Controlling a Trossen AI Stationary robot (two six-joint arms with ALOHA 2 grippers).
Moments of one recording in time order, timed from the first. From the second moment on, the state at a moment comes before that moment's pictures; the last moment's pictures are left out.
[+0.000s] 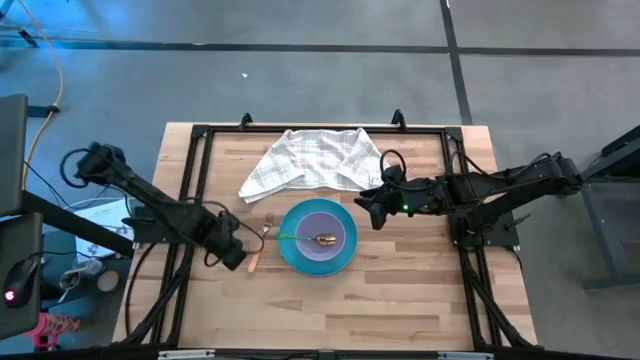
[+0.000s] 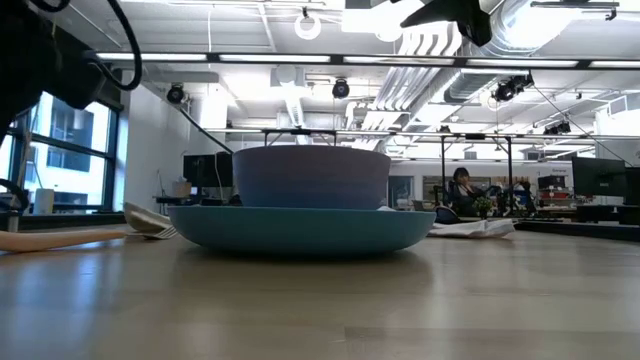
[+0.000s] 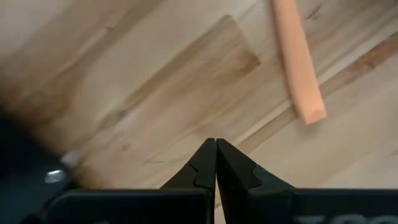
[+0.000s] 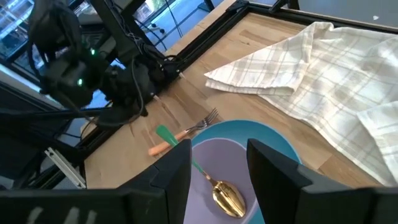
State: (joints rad) left arm -0.40 1.16 0.68 -0.99 -0.02 -1.42; right arm 0.20 1.17 1.03 -0.36 0.41 0.78
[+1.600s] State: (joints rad) left arm -0.42 1.50 0.68 -0.55 -0.06 -1.48; right arm 0.20 1.10 1.03 -0.36 0.37 0.72
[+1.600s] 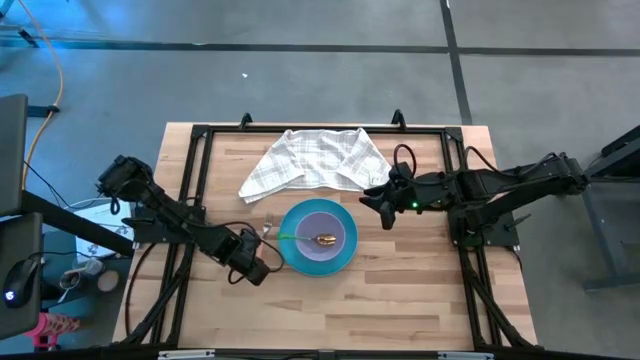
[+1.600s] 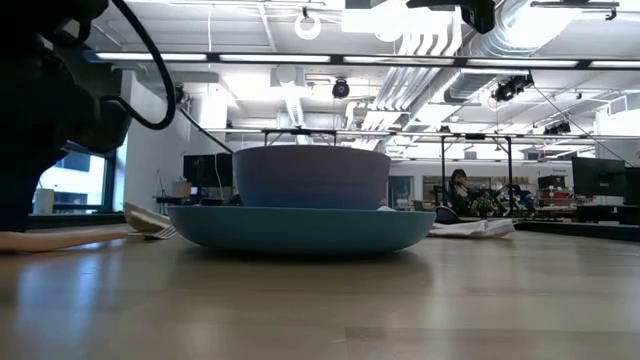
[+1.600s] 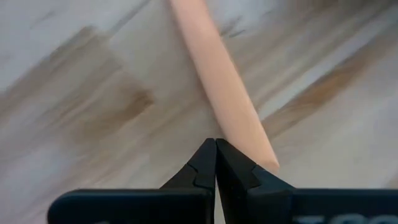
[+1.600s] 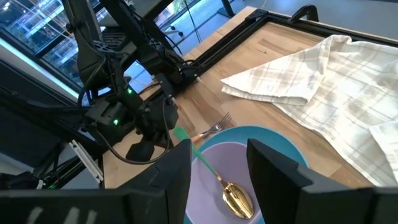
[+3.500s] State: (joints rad) left arm -0.45 0.26 0.51 -0.76 -1.01 -0.72; right arm 0.04 0.63 0.38 0.47 0.12 0.24
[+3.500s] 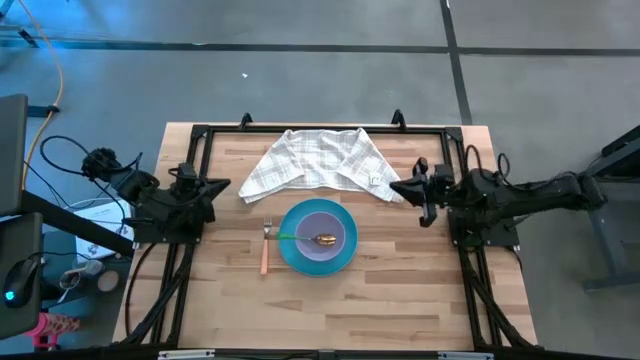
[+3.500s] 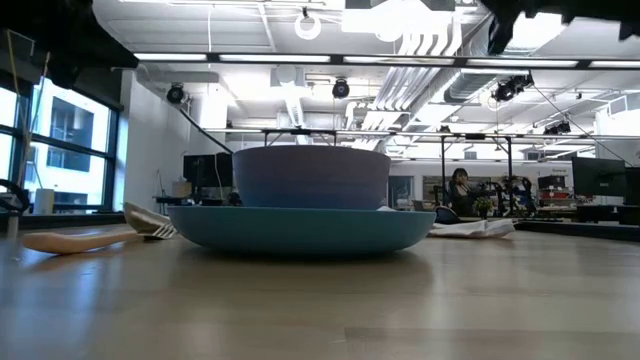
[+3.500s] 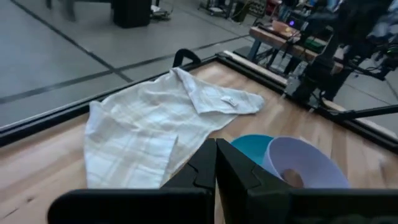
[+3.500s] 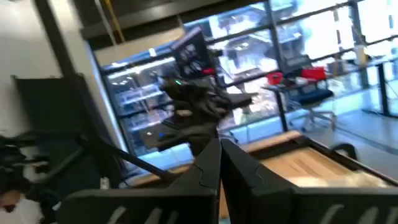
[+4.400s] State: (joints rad) left arm -0.44 0.01 0.22 -0.31 -0.91 -0.37; right arm -0.31 0.23 0.13 0.33 -0.07 0.43
